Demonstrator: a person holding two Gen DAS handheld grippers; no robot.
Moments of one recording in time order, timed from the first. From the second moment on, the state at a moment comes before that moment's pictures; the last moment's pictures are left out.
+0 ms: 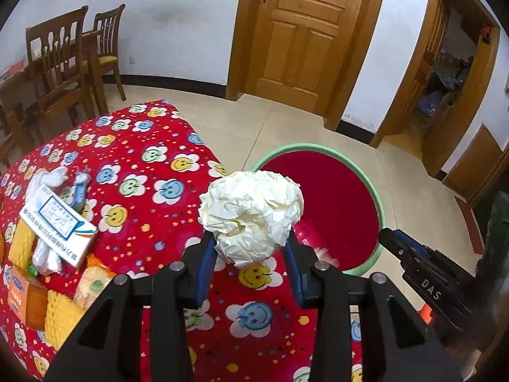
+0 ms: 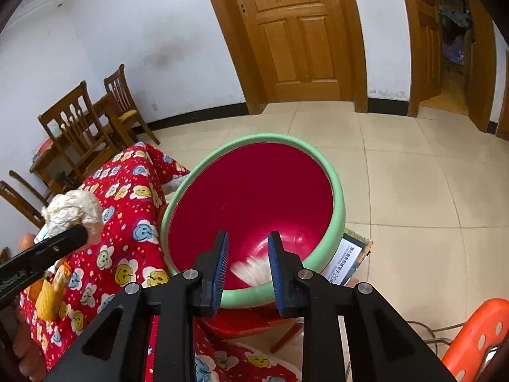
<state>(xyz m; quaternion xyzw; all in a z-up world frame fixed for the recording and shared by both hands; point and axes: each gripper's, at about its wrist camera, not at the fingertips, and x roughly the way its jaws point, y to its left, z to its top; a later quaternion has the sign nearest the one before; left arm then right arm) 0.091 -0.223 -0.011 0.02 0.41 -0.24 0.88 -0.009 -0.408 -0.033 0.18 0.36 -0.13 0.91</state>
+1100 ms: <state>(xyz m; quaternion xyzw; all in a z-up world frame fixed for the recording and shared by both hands) 0.107 -0.275 -0.032 0.05 0.44 -0.25 0.86 -0.027 -0.433 -0.031 0.21 0.34 -0.16 0.90</state>
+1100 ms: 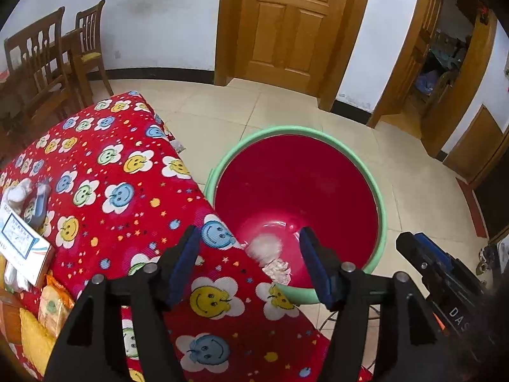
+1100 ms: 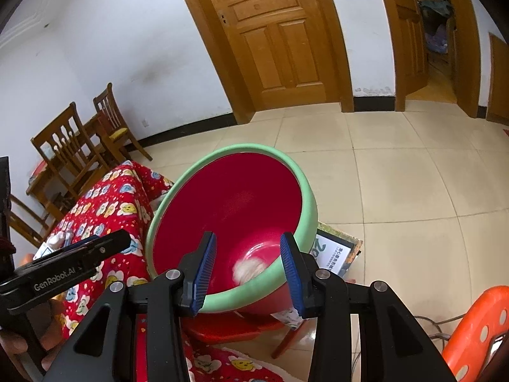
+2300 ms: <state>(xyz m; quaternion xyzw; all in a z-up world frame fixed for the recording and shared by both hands) 0.073 -0.114 0.012 -0.03 0.41 -0.15 0.90 -0.017 -0.322 0.002 0.15 0.35 -0.06 0.92</state>
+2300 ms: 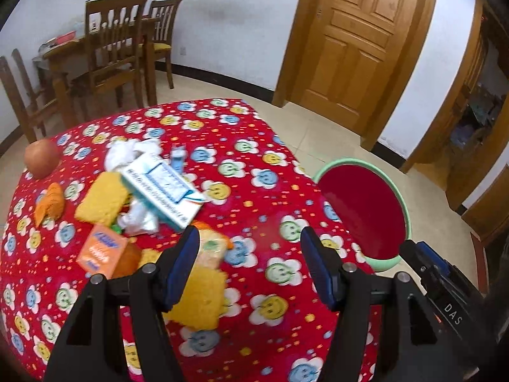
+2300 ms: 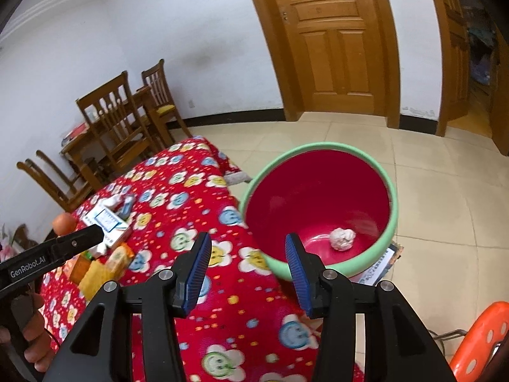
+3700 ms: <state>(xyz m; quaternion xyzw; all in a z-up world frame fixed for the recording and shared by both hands) 0.075 0.083 -0.024 -0.09 0.44 0.01 0.89 0.030 -0.158 -0.037 0.10 0.43 0.08 0.89</state>
